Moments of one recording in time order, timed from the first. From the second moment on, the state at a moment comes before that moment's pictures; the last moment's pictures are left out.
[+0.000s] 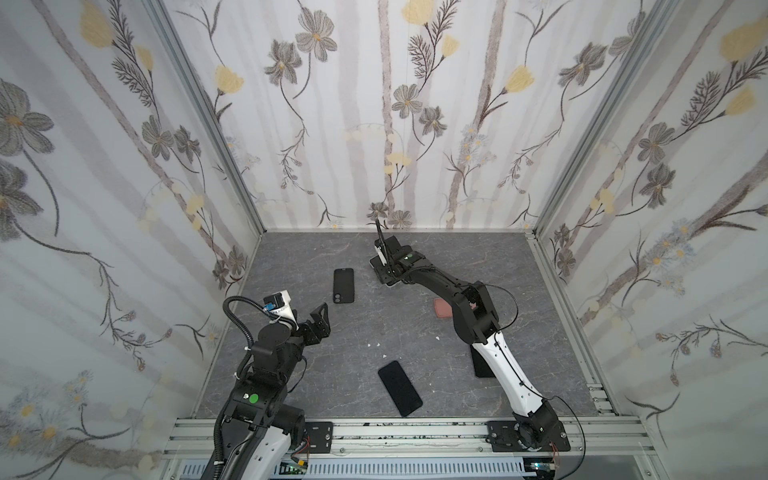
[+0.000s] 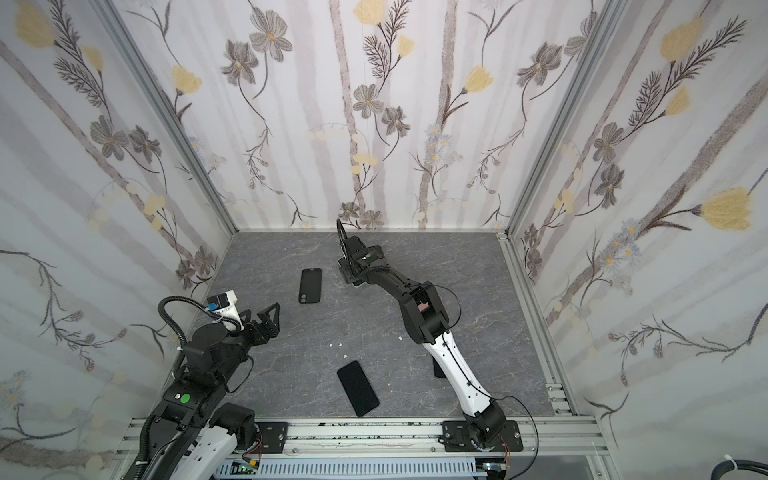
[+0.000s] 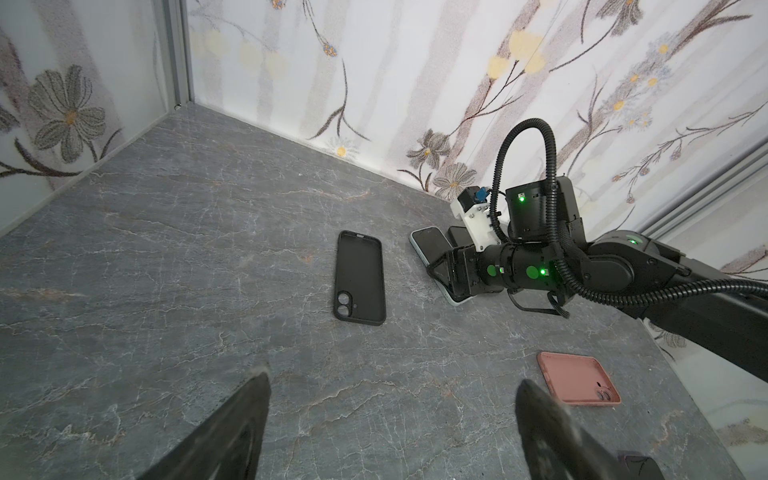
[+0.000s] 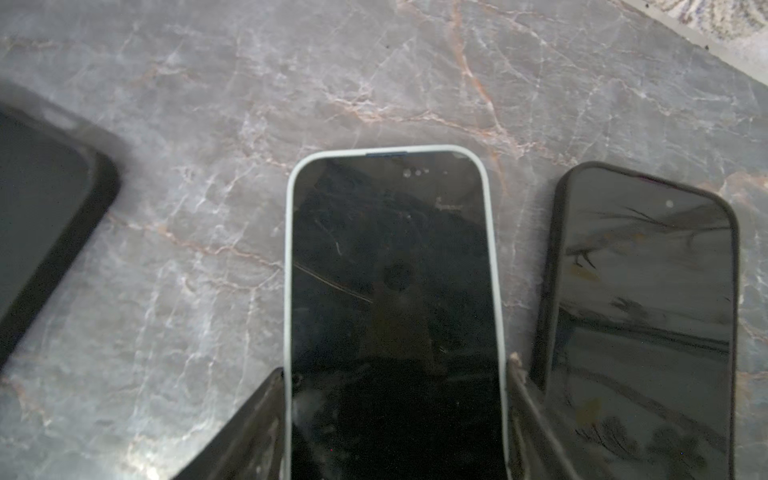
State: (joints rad) left arm -0.30 0.42 0.52 -0.39 -0.11 -0.49; right arm 0.65 2.65 2.32 -0.59 0.14 0.08
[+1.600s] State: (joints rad) left arm -0.30 0.40 0.52 -0.40 -0.12 -0.50; right arm 0.64 2.58 2.32 -0.57 0.07 0.35
